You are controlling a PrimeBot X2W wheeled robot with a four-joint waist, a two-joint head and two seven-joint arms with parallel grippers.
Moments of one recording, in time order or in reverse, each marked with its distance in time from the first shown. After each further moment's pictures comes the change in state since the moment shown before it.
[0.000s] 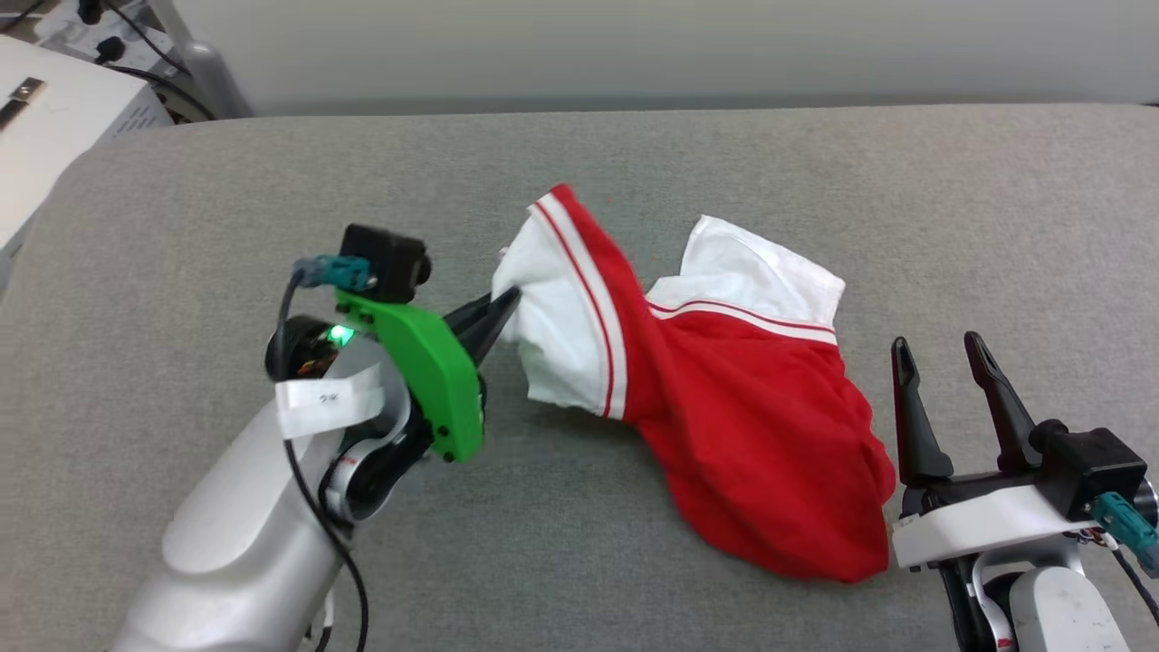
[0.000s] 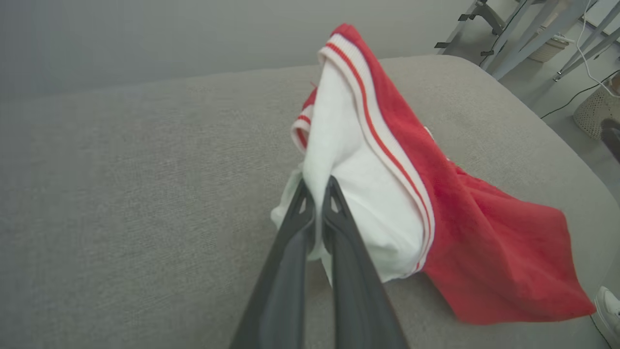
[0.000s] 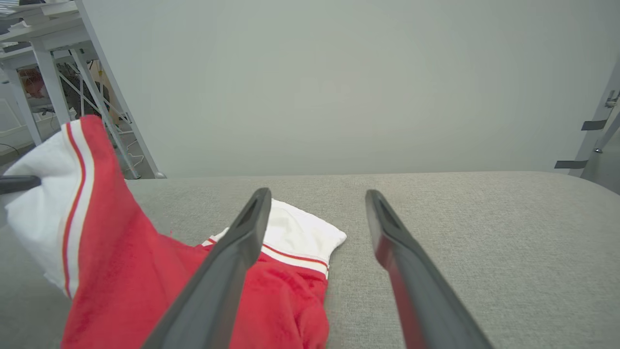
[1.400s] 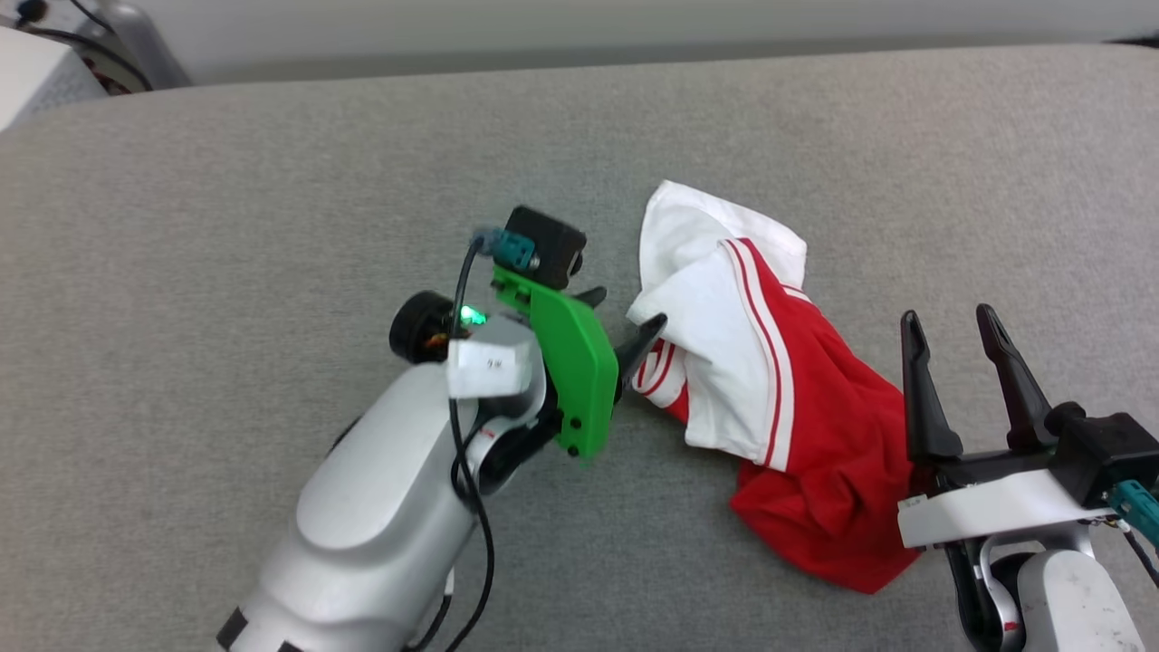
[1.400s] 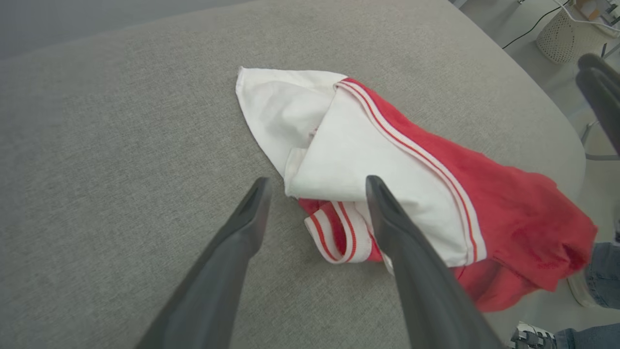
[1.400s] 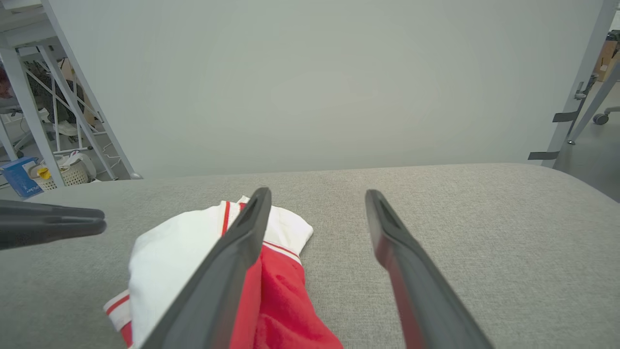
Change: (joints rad) left arm -0.041 -0.200 -0.015 0.018 0.150 0.009 0.197; right arm -0.014 0.000 -0.003 -0.050 0.003 0.000 0.000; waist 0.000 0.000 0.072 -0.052
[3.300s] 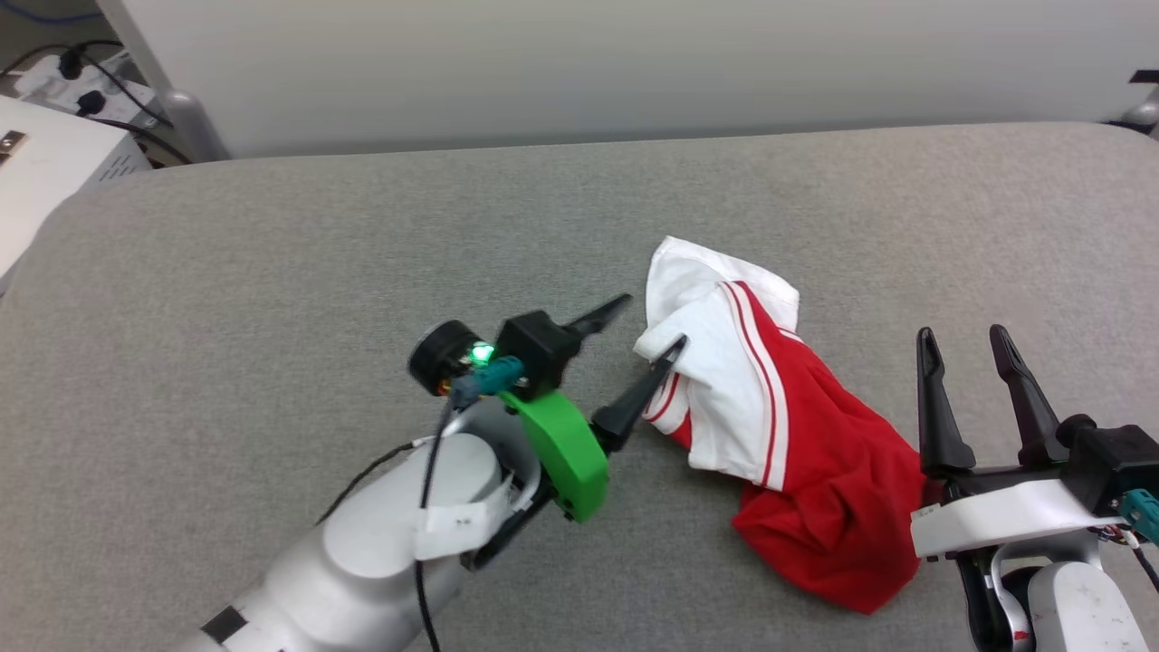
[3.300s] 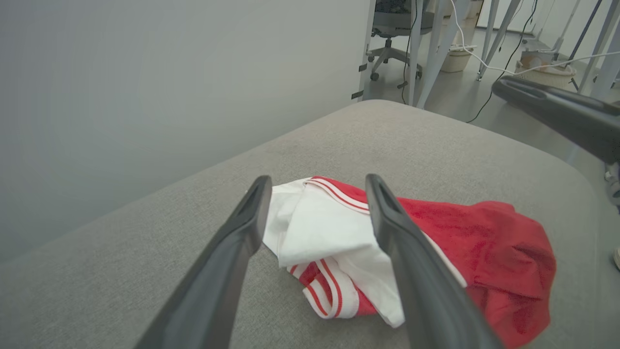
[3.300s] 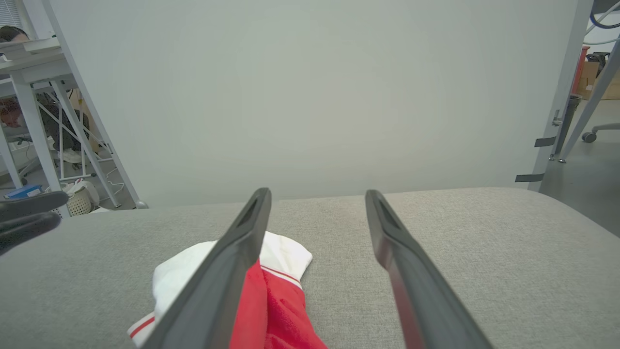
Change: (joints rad) left arm -0.099 0.122 -0.455 0.177 -0.099 0.028 -0.733; right arm 0.008 0.000 -0.031 0.044 0.019 0.000 0.000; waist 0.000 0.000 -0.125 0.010
